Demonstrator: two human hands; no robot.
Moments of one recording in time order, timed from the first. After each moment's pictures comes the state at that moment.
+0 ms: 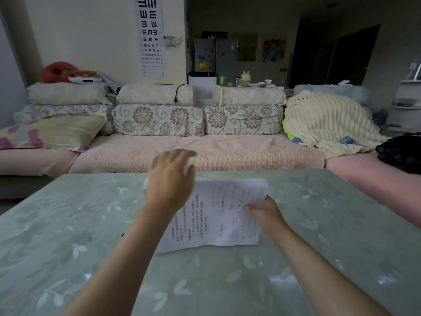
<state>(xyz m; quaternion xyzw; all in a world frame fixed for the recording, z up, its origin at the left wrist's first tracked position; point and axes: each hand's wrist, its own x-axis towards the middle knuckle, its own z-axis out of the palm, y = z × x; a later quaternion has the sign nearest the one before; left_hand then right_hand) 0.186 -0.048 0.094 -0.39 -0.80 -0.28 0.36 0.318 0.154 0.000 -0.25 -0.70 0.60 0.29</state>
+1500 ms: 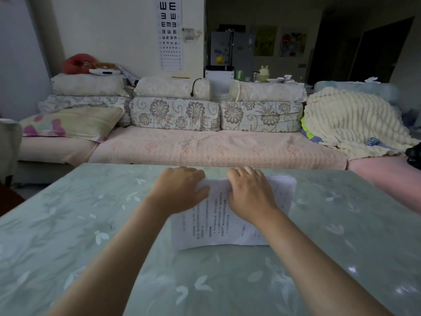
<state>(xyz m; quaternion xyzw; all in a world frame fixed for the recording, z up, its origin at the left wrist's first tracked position) 0.138 -0.079 0.072 -0.51 -0.80 -0.08 0.31 0.255 0.090 0.048 -0.09 -0.93 -0.10 0.35</state>
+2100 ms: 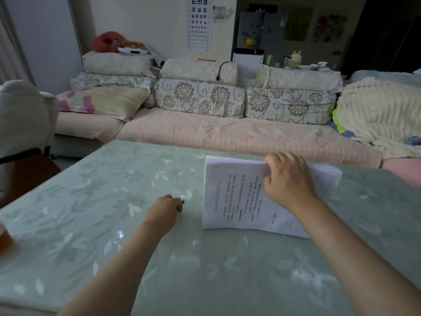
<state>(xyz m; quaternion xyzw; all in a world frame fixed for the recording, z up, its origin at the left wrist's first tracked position) 0.072 -0.174 -0.076 -0.29 -0.94 -0.18 0.03 0.243 0.089 0.043 -0.12 -0.92 -0.13 0.34</state>
